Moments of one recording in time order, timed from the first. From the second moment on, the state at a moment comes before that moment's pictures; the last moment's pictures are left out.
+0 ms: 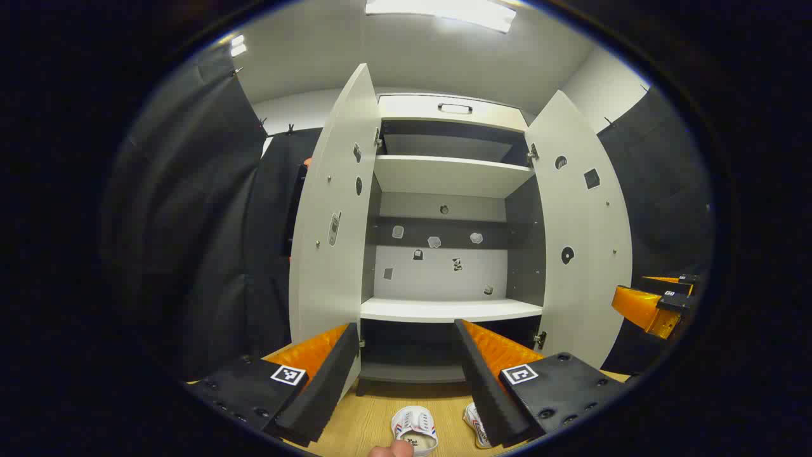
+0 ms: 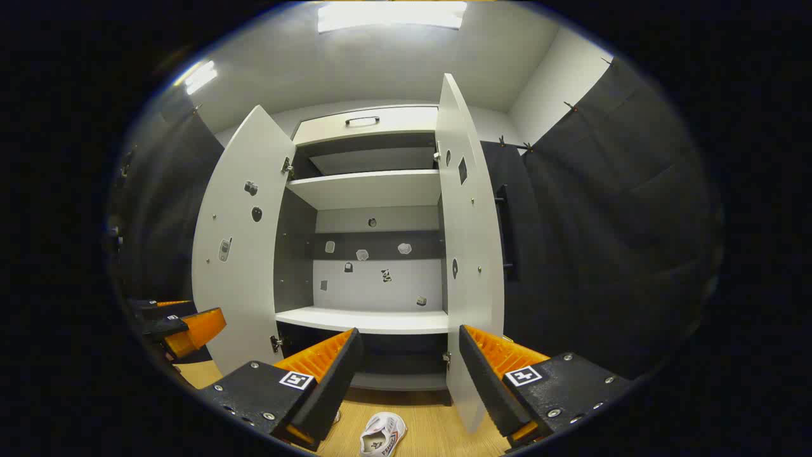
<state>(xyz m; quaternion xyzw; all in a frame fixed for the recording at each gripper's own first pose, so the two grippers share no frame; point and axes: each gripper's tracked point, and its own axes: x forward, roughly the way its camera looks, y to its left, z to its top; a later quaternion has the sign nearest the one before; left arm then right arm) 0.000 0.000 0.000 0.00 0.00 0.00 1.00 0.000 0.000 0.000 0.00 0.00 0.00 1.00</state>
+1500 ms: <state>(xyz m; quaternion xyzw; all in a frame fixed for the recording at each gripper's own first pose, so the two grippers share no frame) -0.015 0.035 0.006 0.00 -0.01 0.04 1.00 0.041 0.044 -0.288 -0.08 0.28 0.05 0.95</state>
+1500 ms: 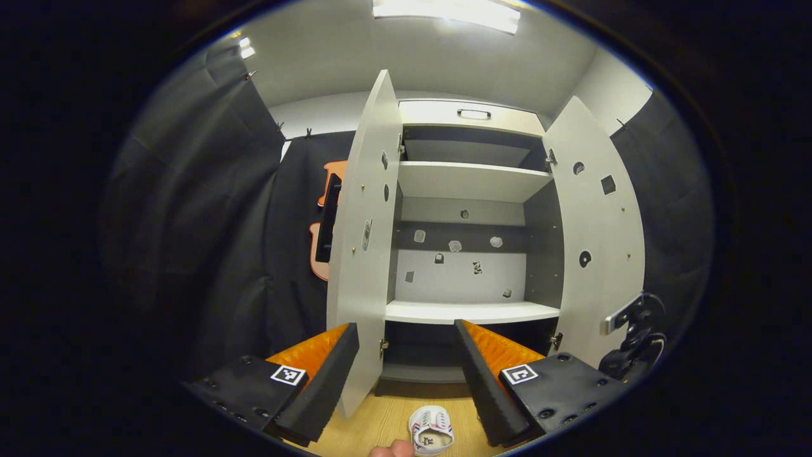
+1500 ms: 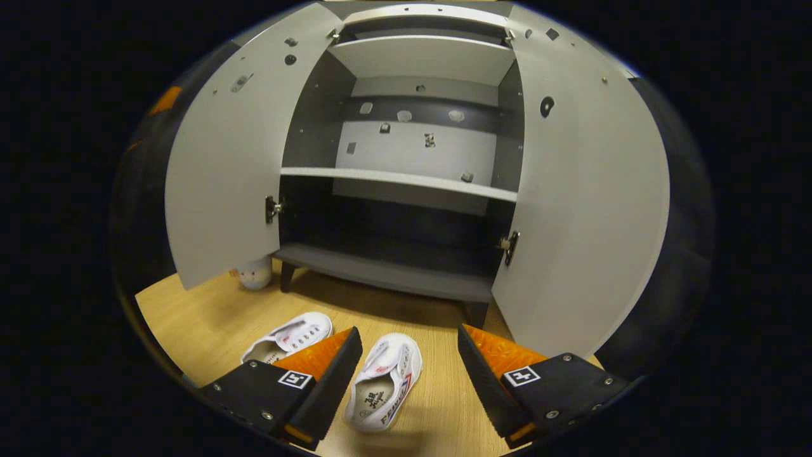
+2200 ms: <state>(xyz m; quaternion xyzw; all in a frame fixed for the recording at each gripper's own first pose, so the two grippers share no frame) -0.017 0.046 -0.002 0.01 0.01 0.06 1.00 0.056 0.028 -0.422 -0.06 0.43 0.04 0.90</state>
